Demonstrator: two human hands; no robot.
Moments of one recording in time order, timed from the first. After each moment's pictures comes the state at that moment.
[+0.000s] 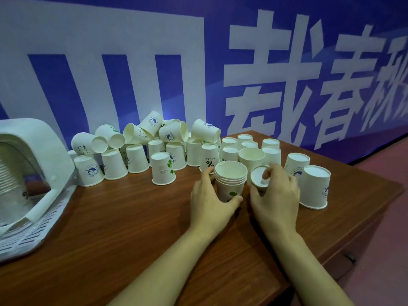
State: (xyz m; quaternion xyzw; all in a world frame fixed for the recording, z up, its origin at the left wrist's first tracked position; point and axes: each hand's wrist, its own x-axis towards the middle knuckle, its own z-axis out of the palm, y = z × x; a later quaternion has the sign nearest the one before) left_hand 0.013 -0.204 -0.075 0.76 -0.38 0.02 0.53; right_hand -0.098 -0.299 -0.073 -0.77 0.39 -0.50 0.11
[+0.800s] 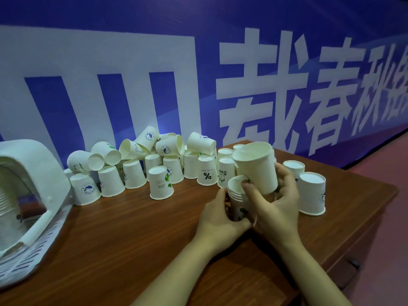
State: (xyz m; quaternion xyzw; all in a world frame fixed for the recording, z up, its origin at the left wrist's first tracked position) left_hand 0.012 -0.209 -0.082 0.71 -0.48 -0.12 0.50; right_hand -0.104 -0.283 -0.054 -0.61 0.18 -0.63 0.44
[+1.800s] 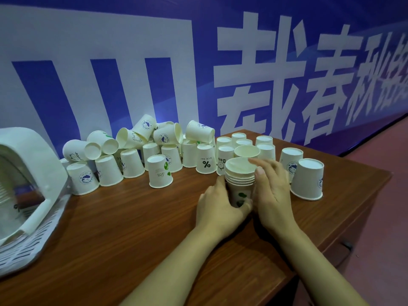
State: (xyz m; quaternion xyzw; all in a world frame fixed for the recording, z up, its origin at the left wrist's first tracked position) left_hand 0.006 -0.206 -0.074 0.78 -0.48 -0.01 0.40; right_hand -0.102 -0.287 -0.070 -0.73 0.26 -0.55 0.31
